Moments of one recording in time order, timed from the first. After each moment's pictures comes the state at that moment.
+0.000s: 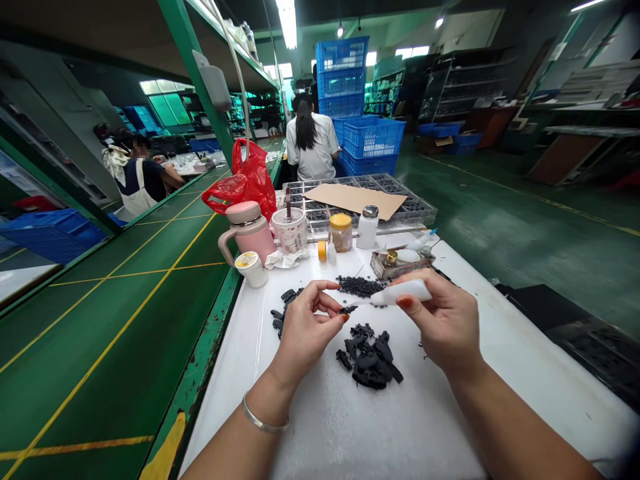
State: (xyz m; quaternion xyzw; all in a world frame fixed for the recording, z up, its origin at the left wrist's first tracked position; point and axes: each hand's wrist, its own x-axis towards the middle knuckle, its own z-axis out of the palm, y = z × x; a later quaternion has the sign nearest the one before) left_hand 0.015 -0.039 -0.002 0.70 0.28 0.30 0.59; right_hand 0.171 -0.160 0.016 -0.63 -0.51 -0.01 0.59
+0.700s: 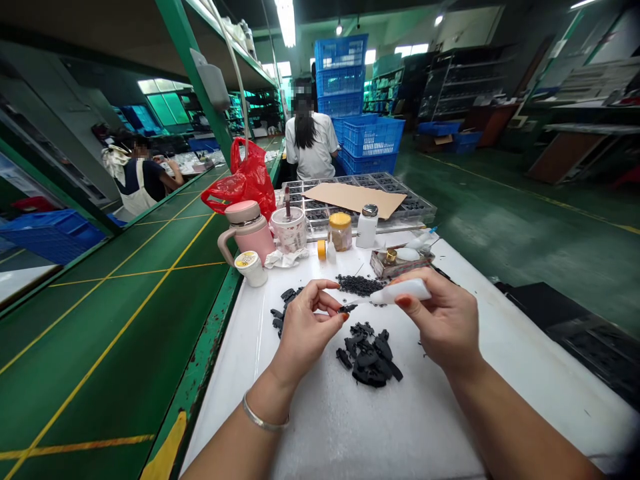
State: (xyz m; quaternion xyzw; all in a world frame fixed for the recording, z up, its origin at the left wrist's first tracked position) left_hand 0.014 -0.040 -0.003 0.70 0.28 0.30 0.59; right_hand 0.170 -0.161 0.015 -0.63 -0.51 -0.01 0.58
